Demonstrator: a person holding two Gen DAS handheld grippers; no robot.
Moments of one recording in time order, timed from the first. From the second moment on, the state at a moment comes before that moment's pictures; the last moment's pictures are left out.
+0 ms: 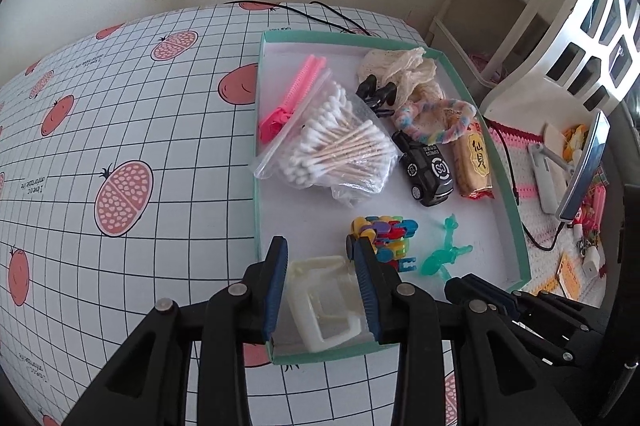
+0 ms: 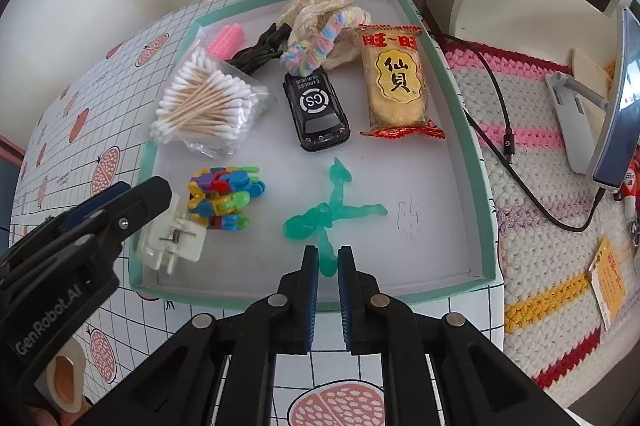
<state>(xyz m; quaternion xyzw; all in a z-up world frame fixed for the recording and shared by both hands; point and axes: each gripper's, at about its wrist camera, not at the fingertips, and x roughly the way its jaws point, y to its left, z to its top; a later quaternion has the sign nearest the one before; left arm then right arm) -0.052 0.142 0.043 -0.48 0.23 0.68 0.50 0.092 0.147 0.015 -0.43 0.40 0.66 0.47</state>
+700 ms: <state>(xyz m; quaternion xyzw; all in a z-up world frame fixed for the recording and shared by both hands) -0.079 0.128 0.055 -0.47 0.22 0.73 0.45 0.097 0.152 0.035 -0.39 0.37 0.69 0.49</state>
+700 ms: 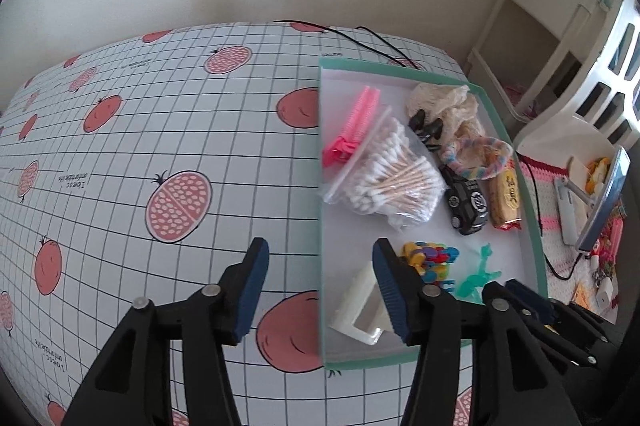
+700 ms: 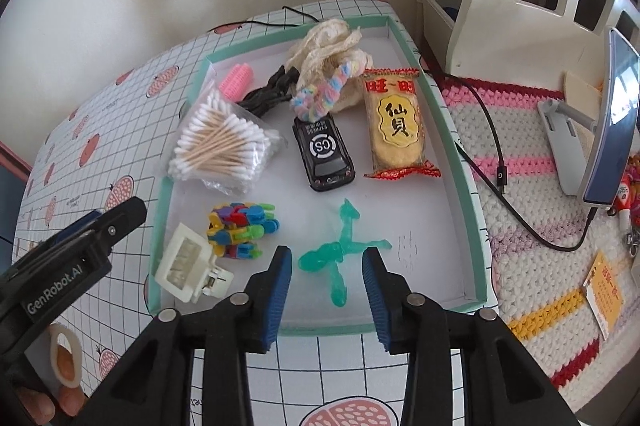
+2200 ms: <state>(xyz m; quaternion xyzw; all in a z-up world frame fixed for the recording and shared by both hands) -0.132 0.075 0.086 -0.40 0.21 0.80 0.41 0.087 0.119 0.073 -0.32 0.33 0.73 0.50</state>
